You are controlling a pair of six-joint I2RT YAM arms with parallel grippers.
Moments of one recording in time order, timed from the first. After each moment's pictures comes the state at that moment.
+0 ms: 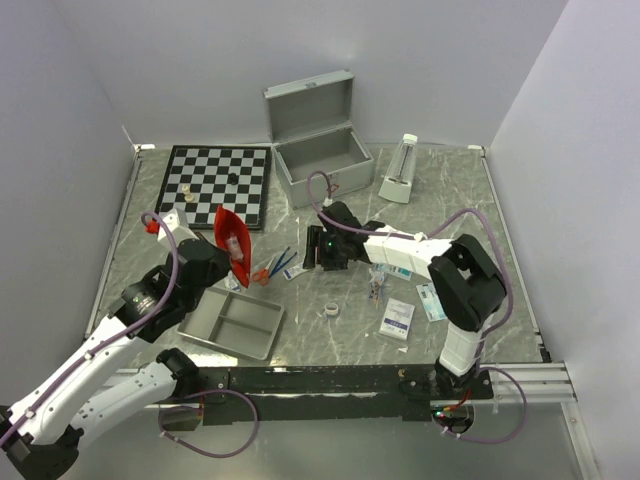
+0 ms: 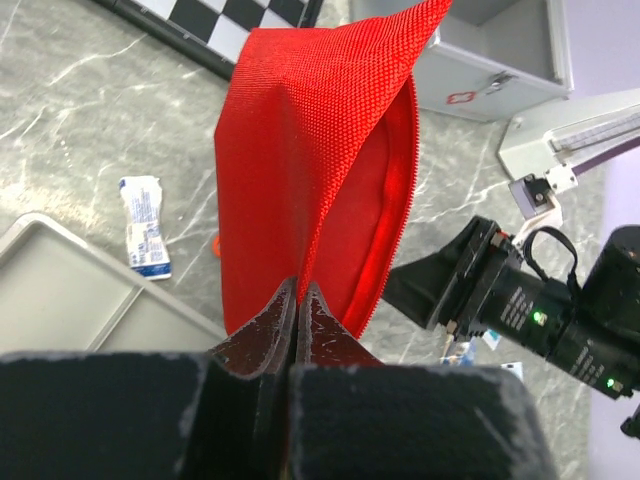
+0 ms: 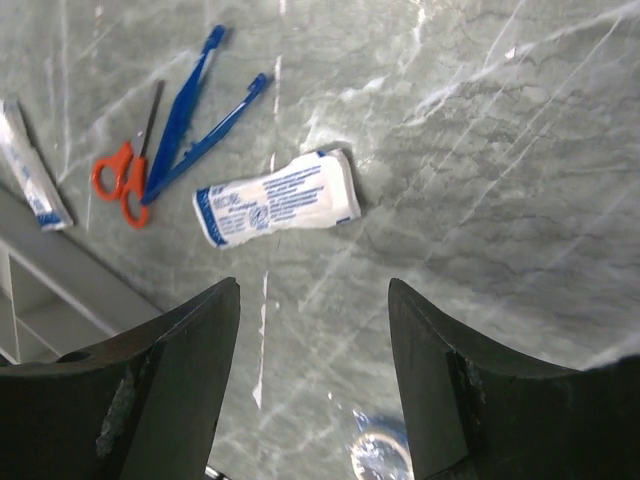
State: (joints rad) left arm -0.68 0.72 0.84 -0.66 -0.55 -1.00; right arm 0.71 1.77 1.14 -0.30 -0.10 0.69
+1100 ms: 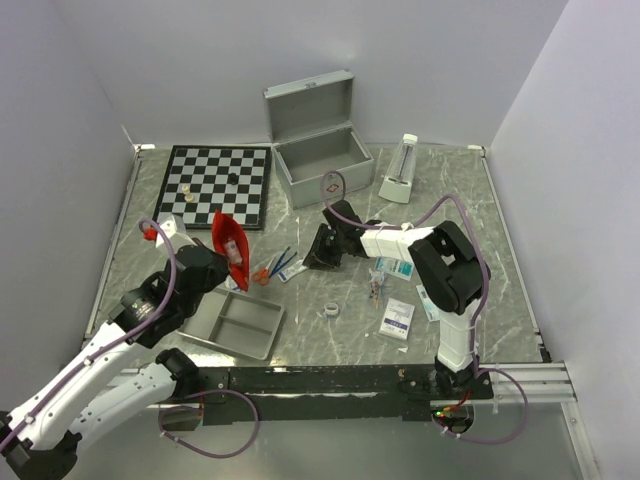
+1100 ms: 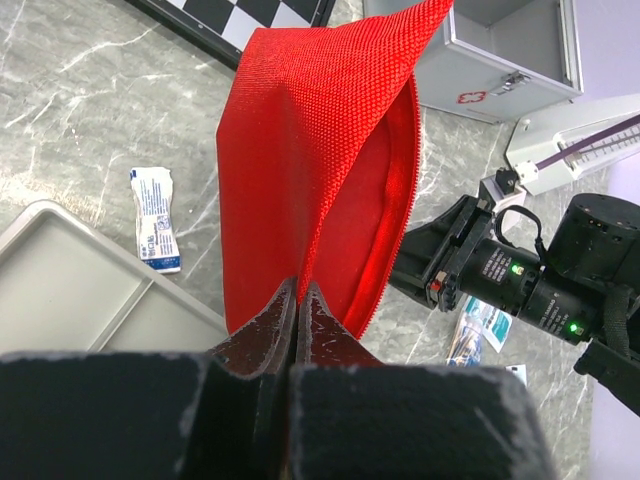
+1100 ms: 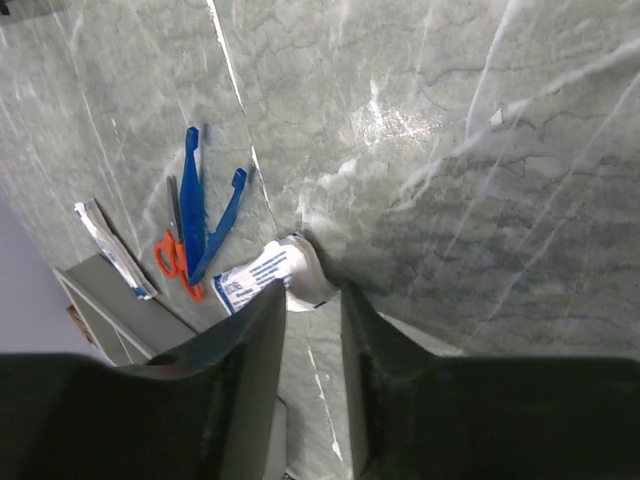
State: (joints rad) left arm -0.68 0.68 0.78 -0.66 -0.55 -1.02; right arm 0.64 1.93 1.15 -0.16 -0.24 0.99
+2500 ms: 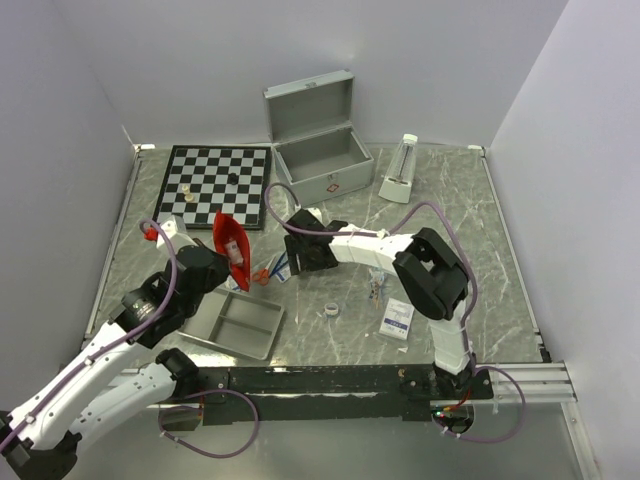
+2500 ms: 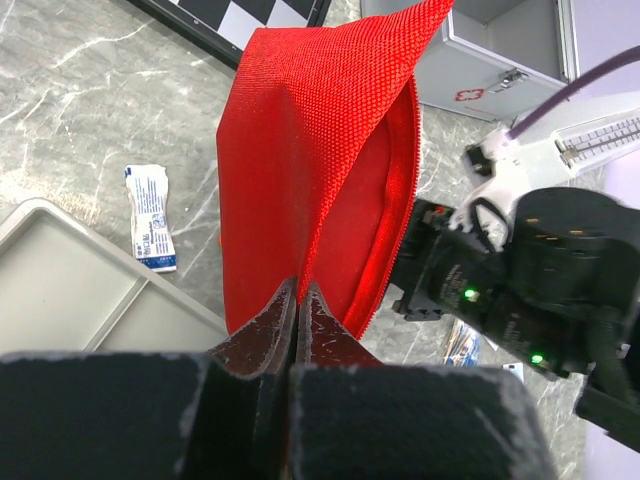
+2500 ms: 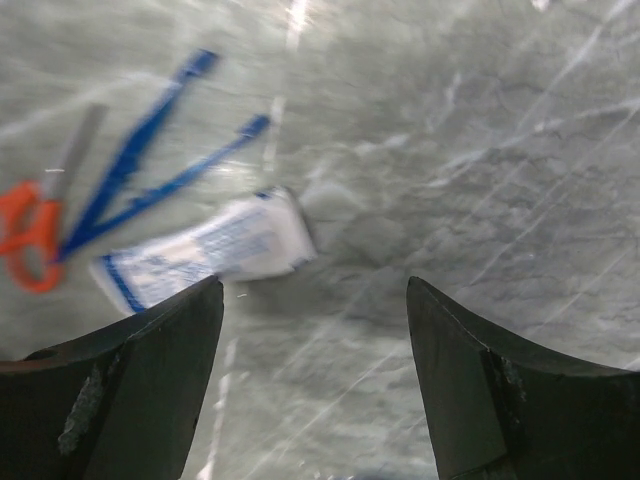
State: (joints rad) left arm -0.68 0.68 0.77 -0.65 -0.55 -1.02; right arm 0.84 1.98 1.38 -0.48 0.19 0.57
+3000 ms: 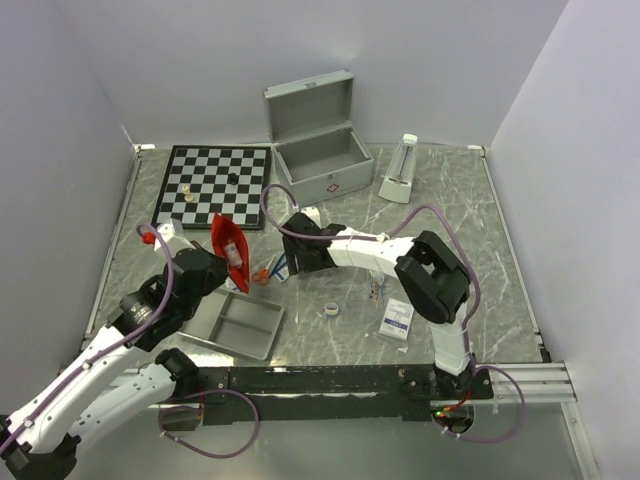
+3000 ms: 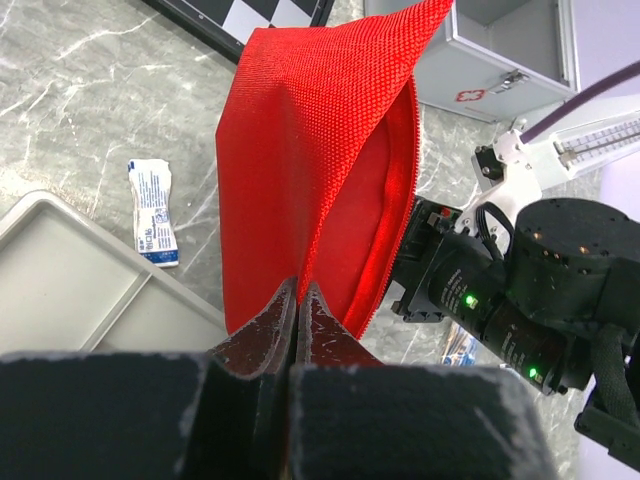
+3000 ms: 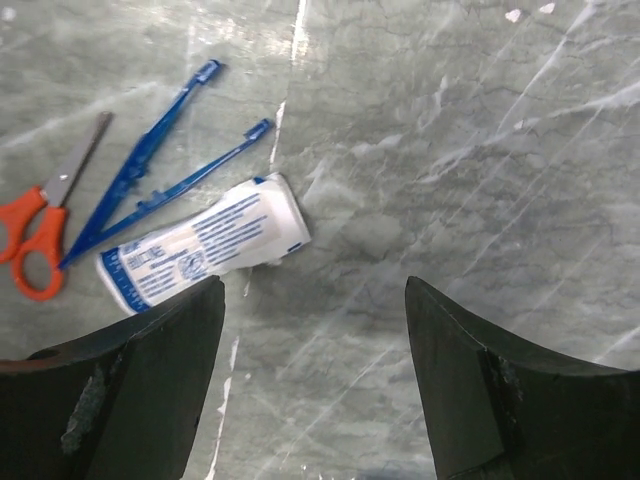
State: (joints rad) left arm -0.68 0.66 0.76 -0.66 -0.55 -1.04; right arm 0.88 1.97 1.38 -0.48 0.28 0.58
